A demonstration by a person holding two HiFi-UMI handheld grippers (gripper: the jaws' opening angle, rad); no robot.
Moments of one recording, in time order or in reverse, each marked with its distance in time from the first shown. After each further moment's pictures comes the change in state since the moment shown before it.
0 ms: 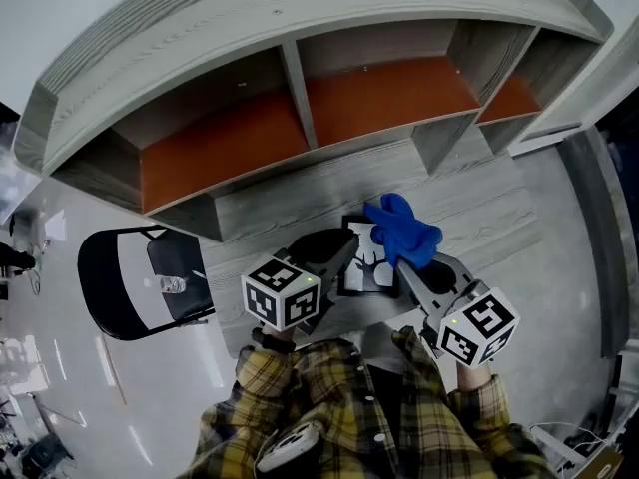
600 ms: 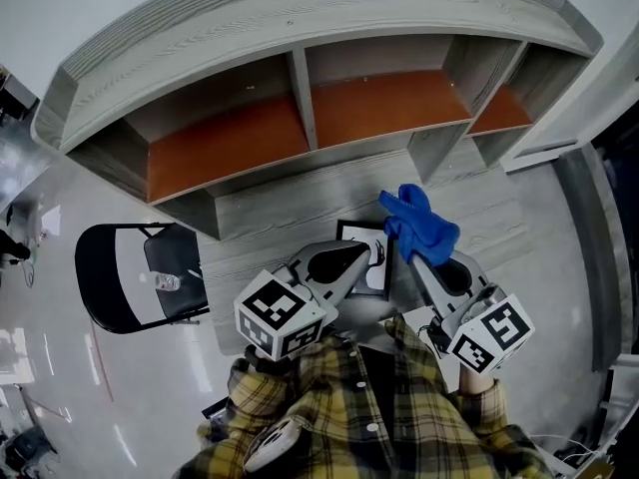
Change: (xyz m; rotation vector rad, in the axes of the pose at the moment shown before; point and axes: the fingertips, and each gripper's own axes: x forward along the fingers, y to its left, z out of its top) left arm -0.026 -0.079 0.044 0.194 -0.069 -0.060; right arm -0.038 0.005 0.052 -0.073 -0.138 -0.012
